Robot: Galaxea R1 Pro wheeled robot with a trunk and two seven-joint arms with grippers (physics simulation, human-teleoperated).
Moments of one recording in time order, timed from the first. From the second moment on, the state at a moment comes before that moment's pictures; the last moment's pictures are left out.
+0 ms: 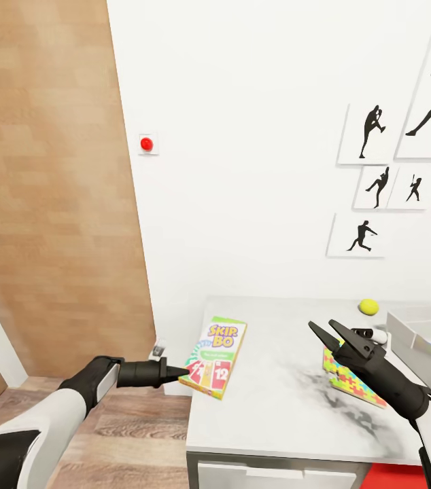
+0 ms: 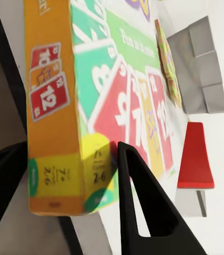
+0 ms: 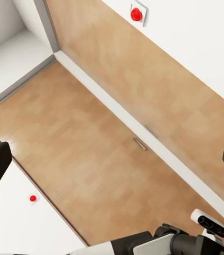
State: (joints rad) left arm -0.85 0.07 0.08 -0.24 0.03 0.66 -1.22; right arm -0.22 -0.10 -0.38 -1.57 -0.91 0.91 1.06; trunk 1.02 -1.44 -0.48
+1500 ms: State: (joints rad) left arm -0.86 0.14 0.06 -0.38 0.02 0.89 -1.24; right arm -0.22 -0.09 -0.38 -1.57 -0.91 0.91 1.05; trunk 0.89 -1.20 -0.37
